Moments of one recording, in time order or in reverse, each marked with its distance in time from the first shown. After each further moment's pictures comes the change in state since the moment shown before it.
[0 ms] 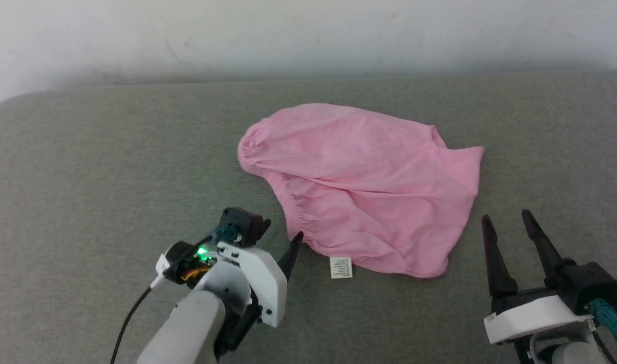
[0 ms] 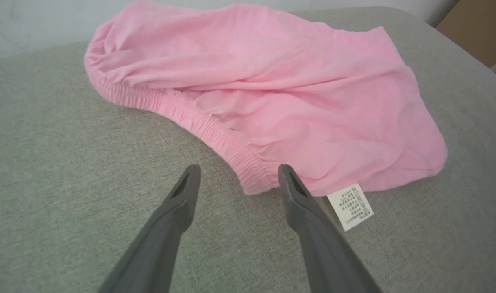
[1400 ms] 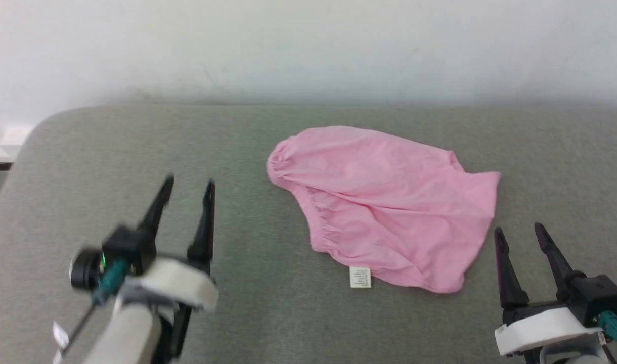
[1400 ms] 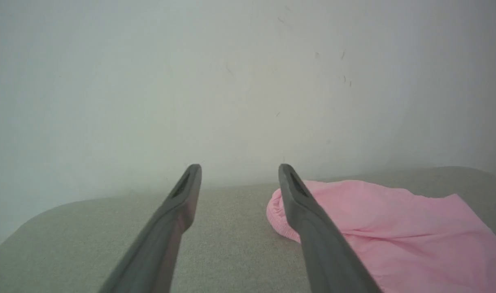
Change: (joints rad) left arm 0.019 0.169 0.090 -0.092 -0.078 0.163 -0.473; right arm 0.032 0.000 -0.037 -0.010 -0.021 0.000 0.000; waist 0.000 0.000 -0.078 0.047
